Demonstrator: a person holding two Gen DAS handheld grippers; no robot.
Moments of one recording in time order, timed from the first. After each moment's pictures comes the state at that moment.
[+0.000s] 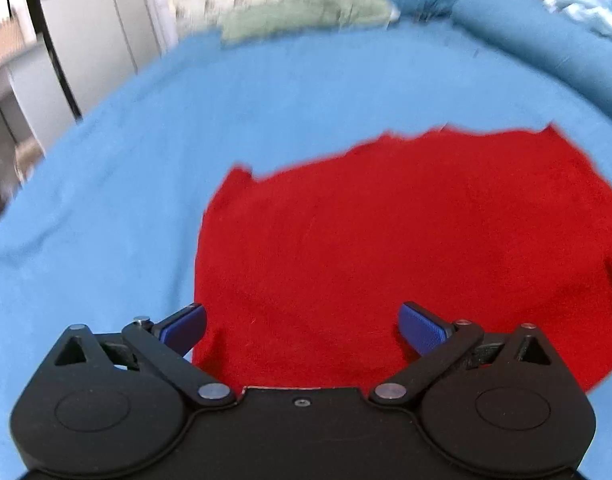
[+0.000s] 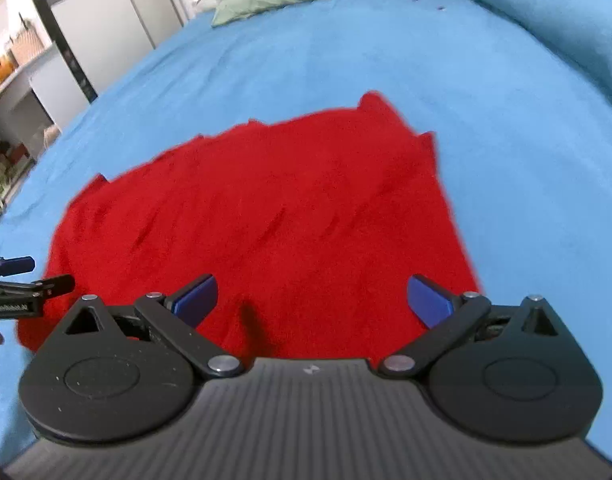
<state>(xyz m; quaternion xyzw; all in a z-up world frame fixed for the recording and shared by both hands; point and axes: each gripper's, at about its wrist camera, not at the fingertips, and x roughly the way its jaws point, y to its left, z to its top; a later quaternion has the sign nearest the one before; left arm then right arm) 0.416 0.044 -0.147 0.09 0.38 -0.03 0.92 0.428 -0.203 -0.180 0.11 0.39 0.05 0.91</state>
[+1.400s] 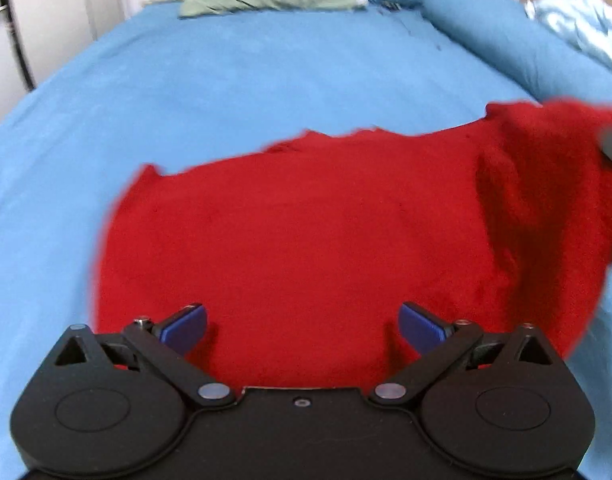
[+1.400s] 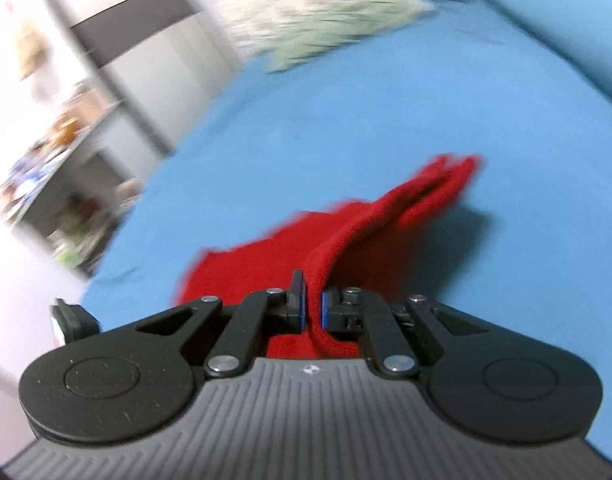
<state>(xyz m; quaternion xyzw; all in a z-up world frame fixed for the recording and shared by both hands) 0.445 0.019 -0.134 0.02 0.44 -0.08 0.89 0.431 -0.163 -0.075 0.19 0.36 0.16 0.90</state>
